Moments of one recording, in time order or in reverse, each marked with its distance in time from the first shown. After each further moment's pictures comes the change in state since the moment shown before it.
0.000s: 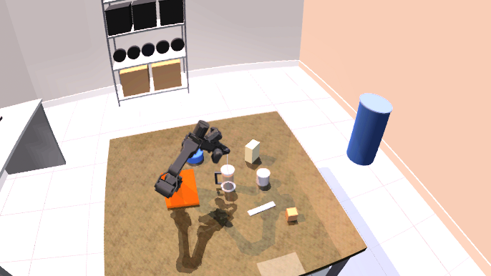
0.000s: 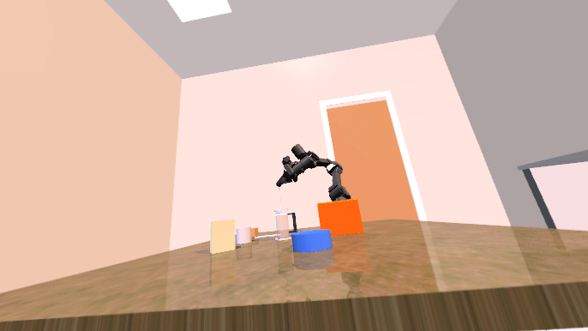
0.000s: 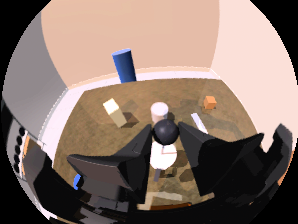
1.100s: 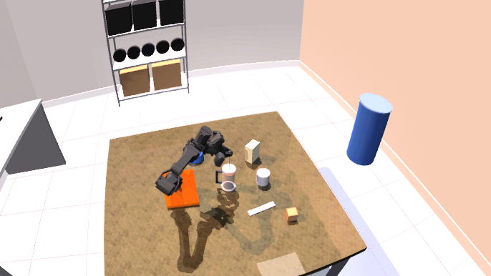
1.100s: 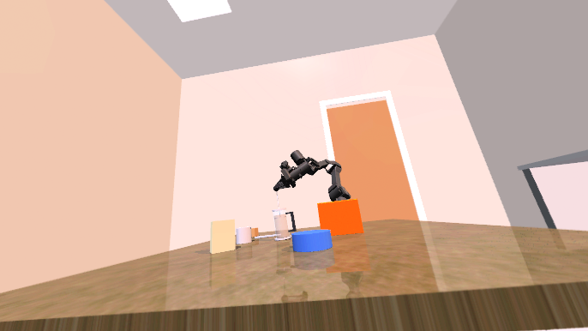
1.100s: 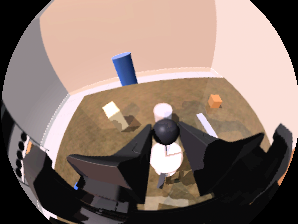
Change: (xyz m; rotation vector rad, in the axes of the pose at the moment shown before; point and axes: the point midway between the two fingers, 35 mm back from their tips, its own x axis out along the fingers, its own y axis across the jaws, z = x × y) arm 0.025 0.006 -0.016 0.042 -0.036 0.009
